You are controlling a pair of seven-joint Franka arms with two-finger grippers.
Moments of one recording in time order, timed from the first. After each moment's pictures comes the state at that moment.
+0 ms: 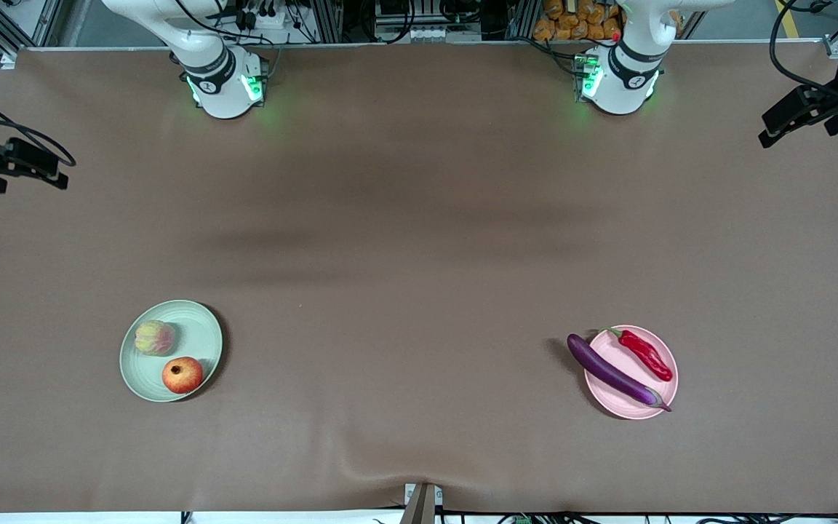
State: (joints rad) left arm -0.04 -0.18 0.00 -1.67 0.02 1.47 -0.23; right arm -0.01 -0.02 -0.08 -1.57 0.04 1.44 -0.09
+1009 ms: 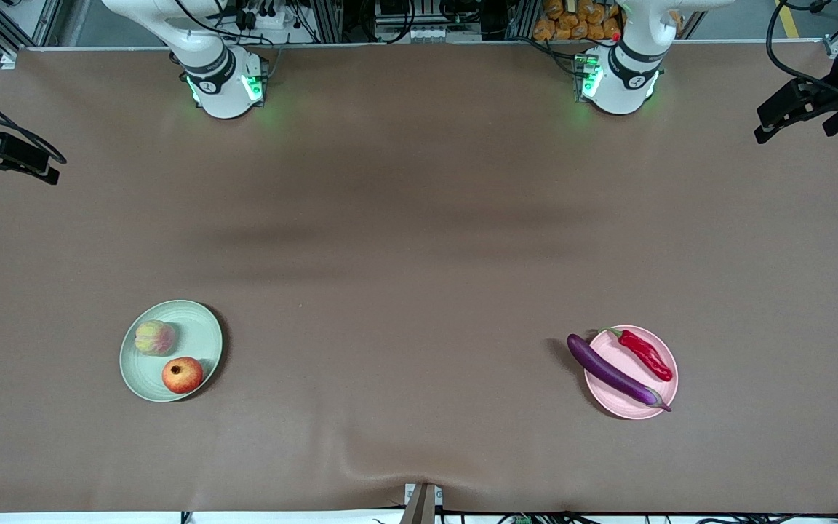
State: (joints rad) left arm -0.05 -0.18 -0.02 -1.66 0.02 1.47 -0.16; right arm -0.01 -0.01 -0.07 -1.55 0.04 1.45 -0.02
